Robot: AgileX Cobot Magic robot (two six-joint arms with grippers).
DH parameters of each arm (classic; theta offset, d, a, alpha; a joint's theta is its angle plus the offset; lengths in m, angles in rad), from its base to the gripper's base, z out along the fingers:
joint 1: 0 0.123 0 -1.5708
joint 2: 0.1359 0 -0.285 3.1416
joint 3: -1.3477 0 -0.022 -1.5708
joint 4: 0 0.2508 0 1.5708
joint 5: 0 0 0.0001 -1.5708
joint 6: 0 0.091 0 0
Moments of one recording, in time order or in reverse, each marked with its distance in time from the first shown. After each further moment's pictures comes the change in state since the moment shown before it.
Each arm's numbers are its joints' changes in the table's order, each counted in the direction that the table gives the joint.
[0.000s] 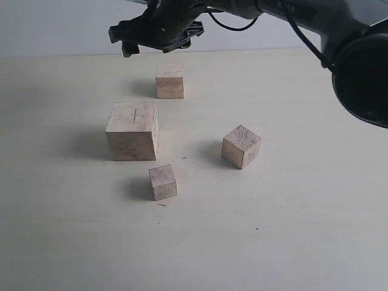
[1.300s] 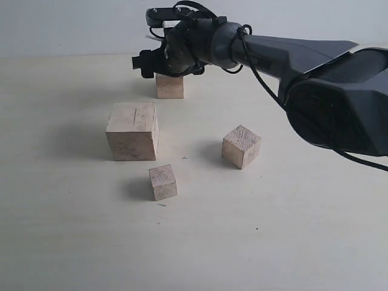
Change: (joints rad) left arm 0.000 0.000 0.000 0.000 0.000 0.000; right arm 0.000 0.220 0.060 -0.498 0.157 0.549
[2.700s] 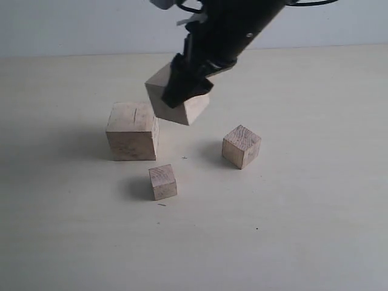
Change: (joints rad) left arm 0.000 0.000 0.000 0.000 0.000 0.000; right arm -0.113 -0.751 -0.715 0.961 -0.458 -1.590
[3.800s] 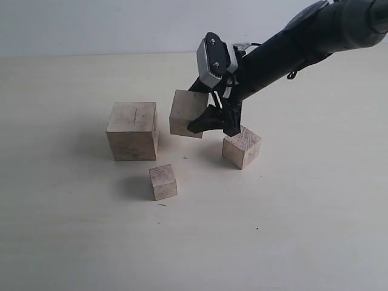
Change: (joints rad) left arm 0.000 0.000 0.000 0.000 0.000 0.003; right arm -0.168 0.300 -0.081 0.488 0.121 -1.164
